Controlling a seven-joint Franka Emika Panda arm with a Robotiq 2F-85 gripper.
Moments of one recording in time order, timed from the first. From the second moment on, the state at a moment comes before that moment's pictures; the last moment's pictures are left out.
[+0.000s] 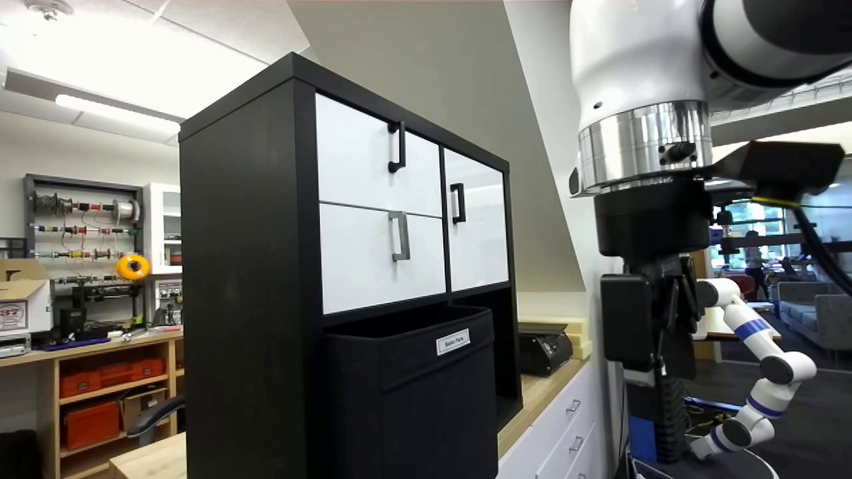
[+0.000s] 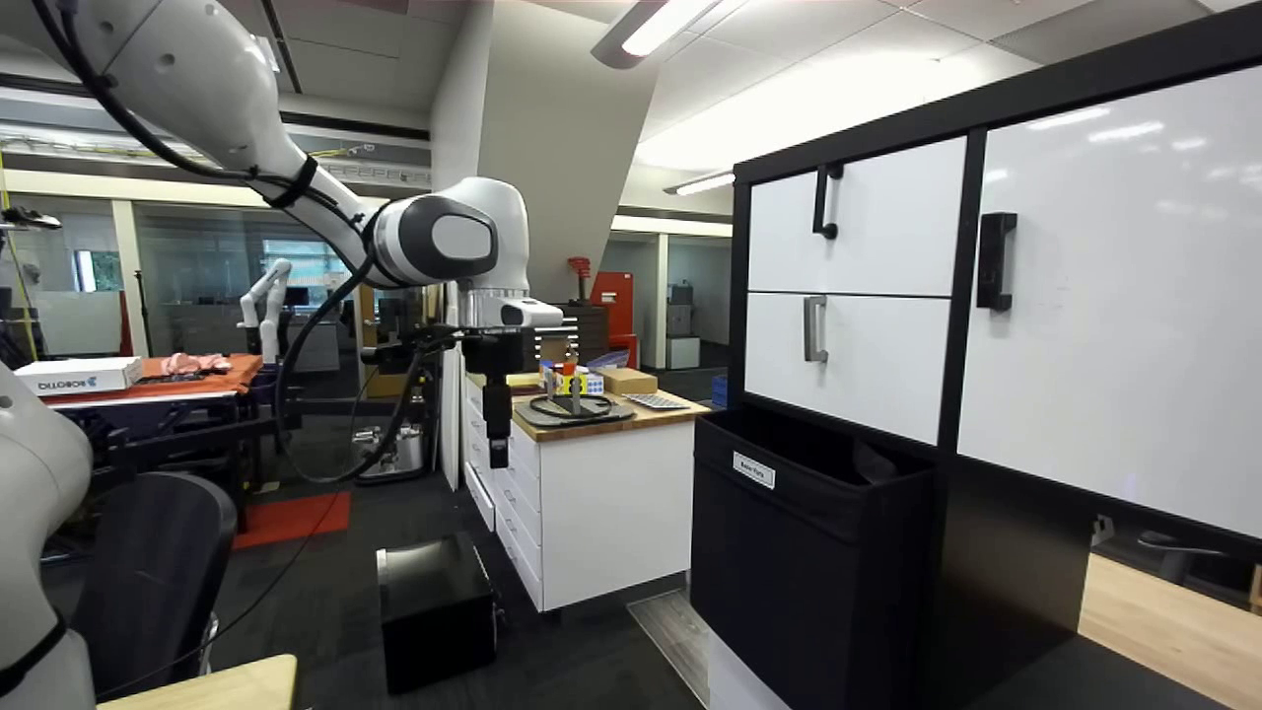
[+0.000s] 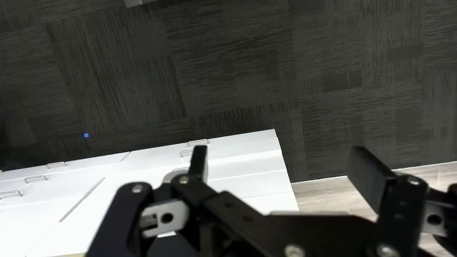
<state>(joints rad) 0.08 -0.33 0.37 -2.44 0.08 2.12 0.61</state>
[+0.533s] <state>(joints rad) 0.07 -0.30 0.30 -2.43 0.02 2.26 0.59</state>
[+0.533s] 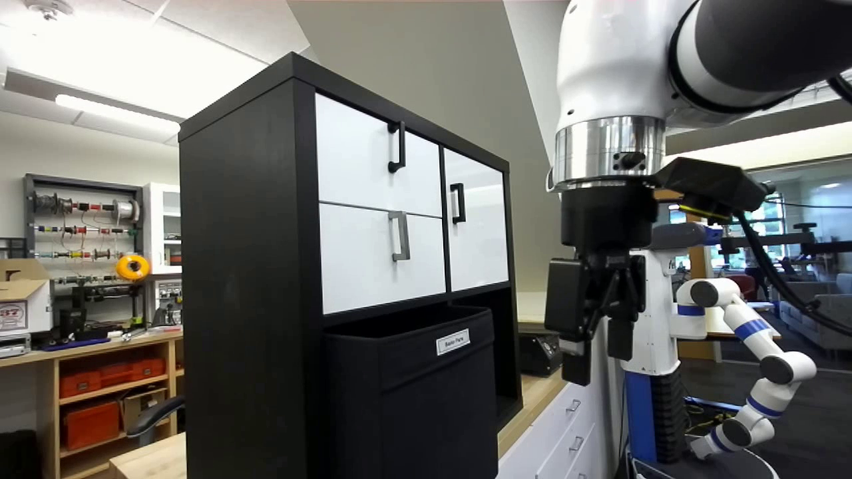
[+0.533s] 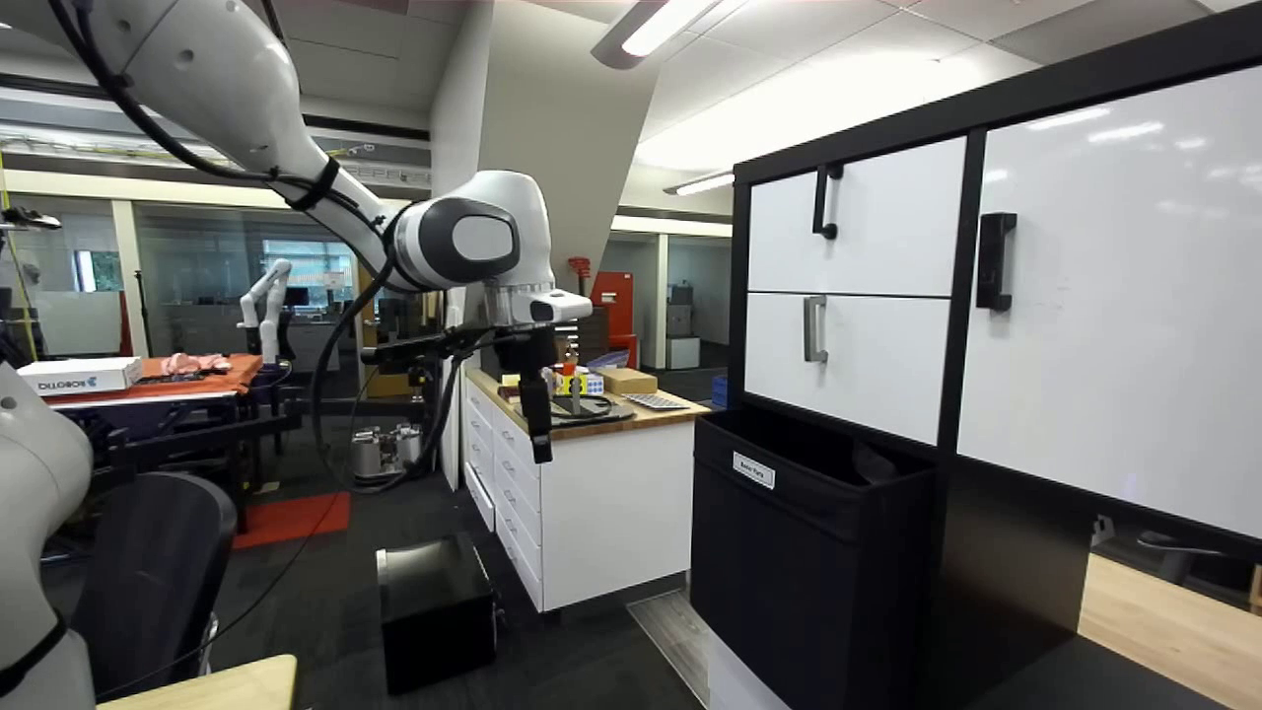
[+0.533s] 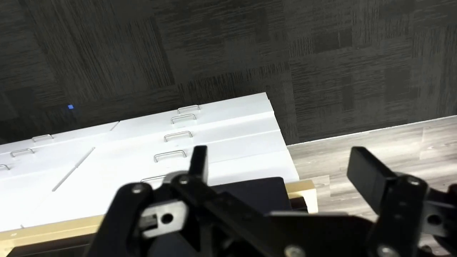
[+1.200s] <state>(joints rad) 0.03 -0.29 0.23 -2.37 -0.16 2.38 0.55</state>
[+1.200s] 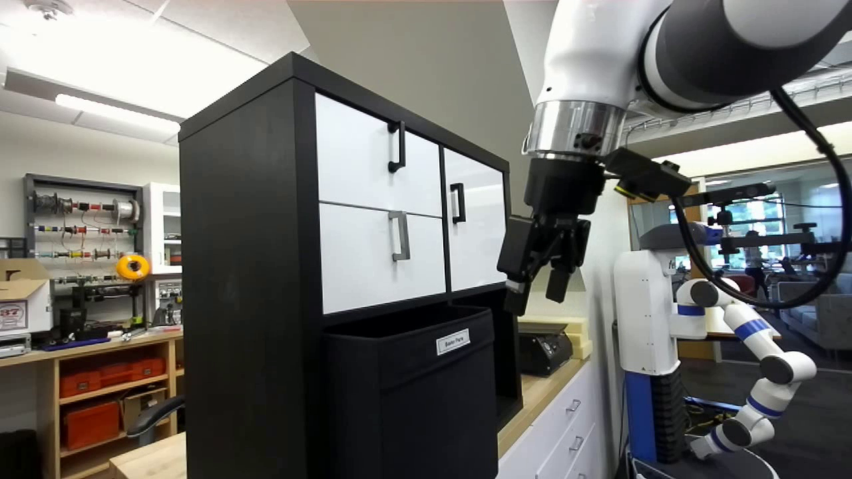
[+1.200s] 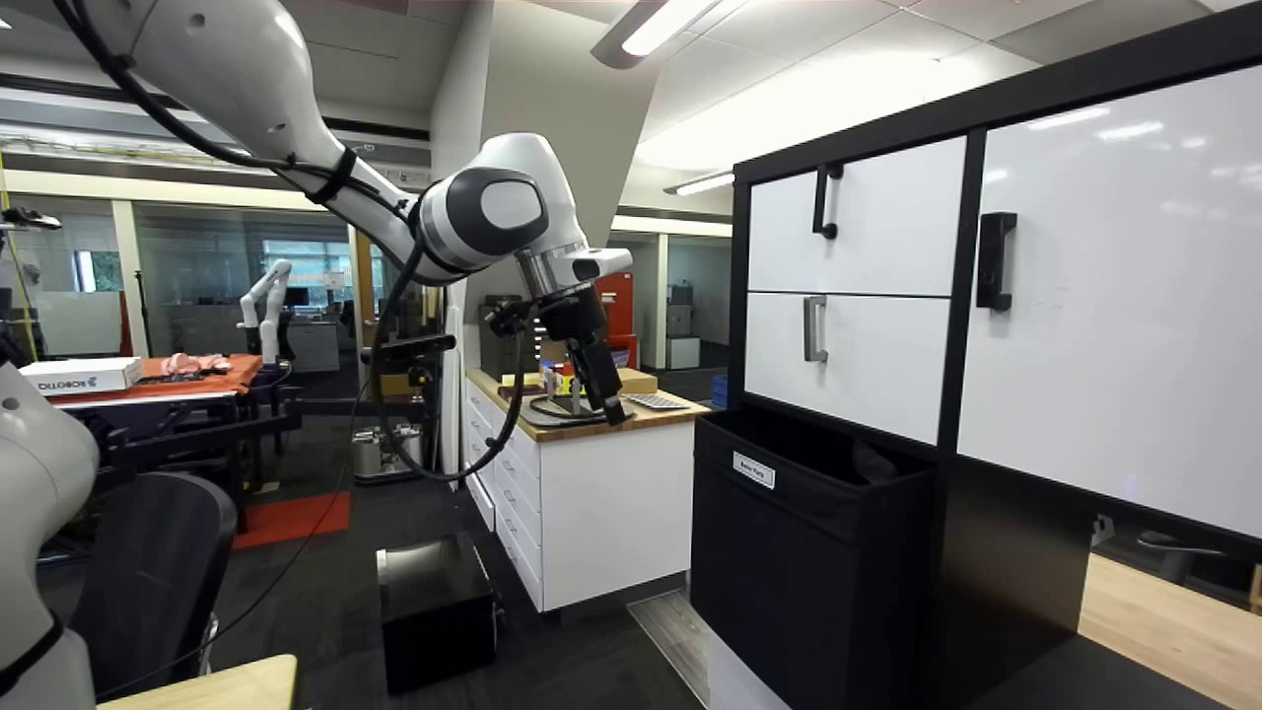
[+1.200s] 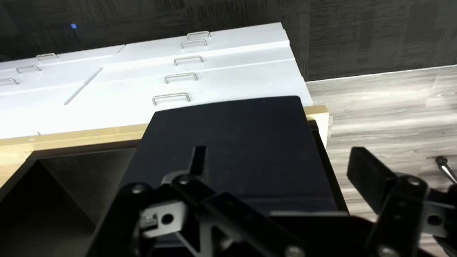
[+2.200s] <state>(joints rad) 0.01 -0.11 0.16 -2.14 -0.21 2.49 0.43</state>
